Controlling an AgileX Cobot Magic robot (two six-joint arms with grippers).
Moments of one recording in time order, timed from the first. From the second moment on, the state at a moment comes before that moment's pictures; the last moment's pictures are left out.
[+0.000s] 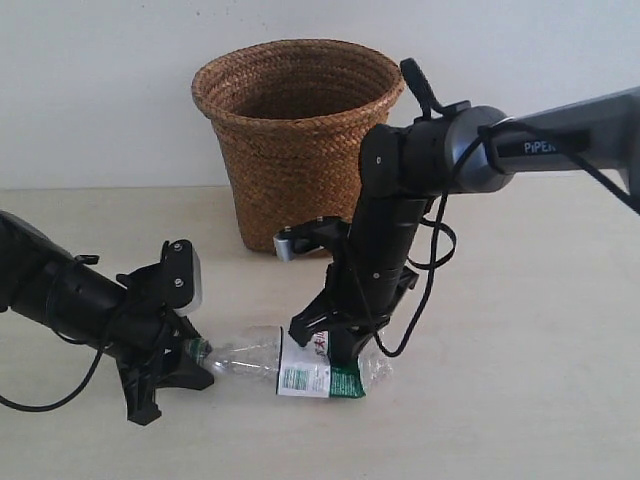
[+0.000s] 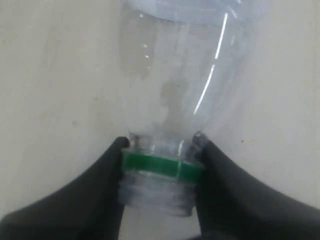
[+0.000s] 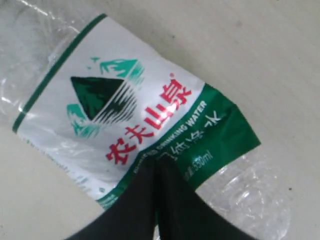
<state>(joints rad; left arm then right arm) -0.22 1.97 -0.94 -1.11 0.55 2.13 0.57 2.19 -1.59 0.32 1.02 -0.39</state>
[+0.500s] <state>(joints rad) -0.22 1.98 -0.94 -1.12 0.55 2.13 0.62 2.11 -1.58 0.45 0.95 -0.47</state>
